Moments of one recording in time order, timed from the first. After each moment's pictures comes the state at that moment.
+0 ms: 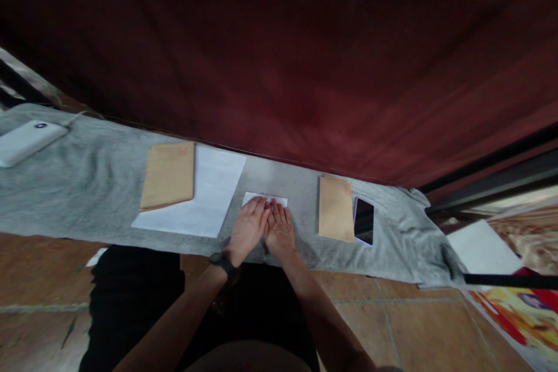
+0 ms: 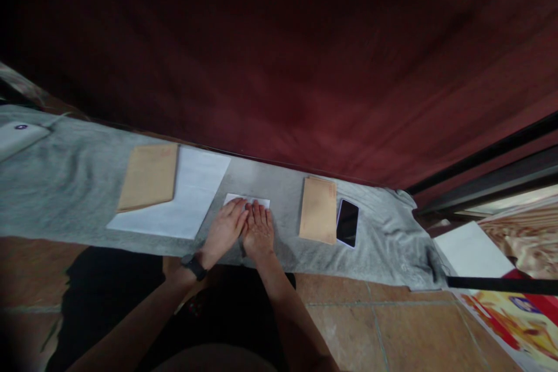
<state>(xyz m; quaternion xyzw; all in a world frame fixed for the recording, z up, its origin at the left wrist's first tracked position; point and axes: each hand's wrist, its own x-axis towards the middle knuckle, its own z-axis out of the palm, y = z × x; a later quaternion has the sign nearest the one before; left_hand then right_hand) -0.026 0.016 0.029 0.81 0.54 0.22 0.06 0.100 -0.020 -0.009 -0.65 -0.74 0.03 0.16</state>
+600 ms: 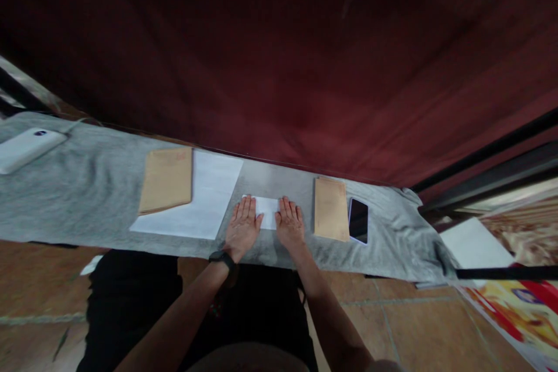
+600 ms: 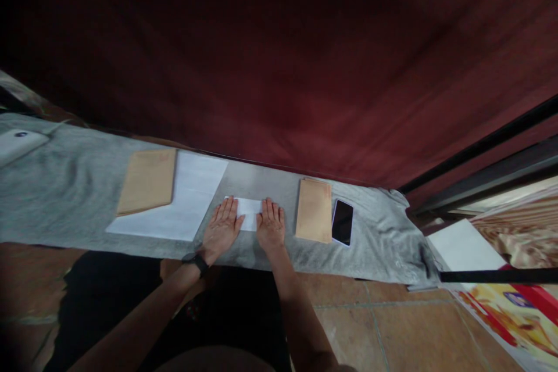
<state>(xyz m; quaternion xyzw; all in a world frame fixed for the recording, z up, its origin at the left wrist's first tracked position) -0.028 0.015 -0.011 0.79 0.58 0.17 0.03 0.139 -0.007 -0.009 -0.71 -0.69 0.02 0.13</state>
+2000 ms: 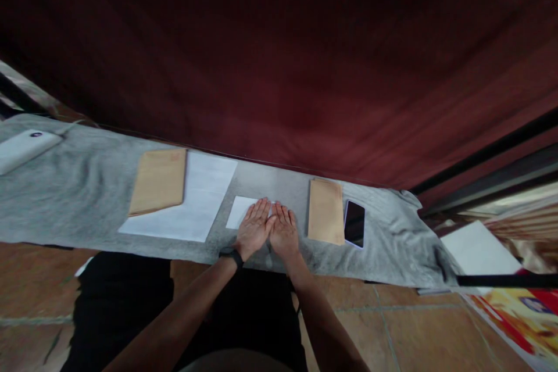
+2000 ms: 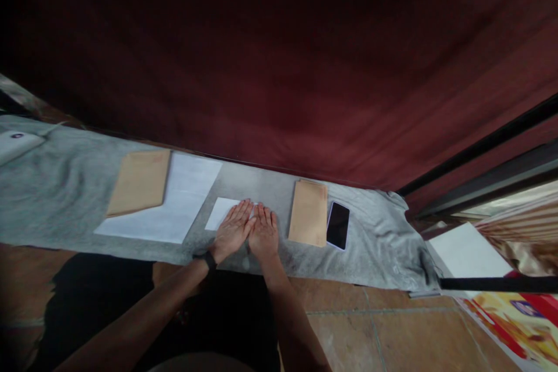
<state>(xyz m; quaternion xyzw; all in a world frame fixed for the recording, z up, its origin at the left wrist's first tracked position) 0.024 0.017 -0.001 0.84 0.51 0.15 0.09 0.145 -0.017 -0.007 -0.67 -0.73 0.04 0.15</state>
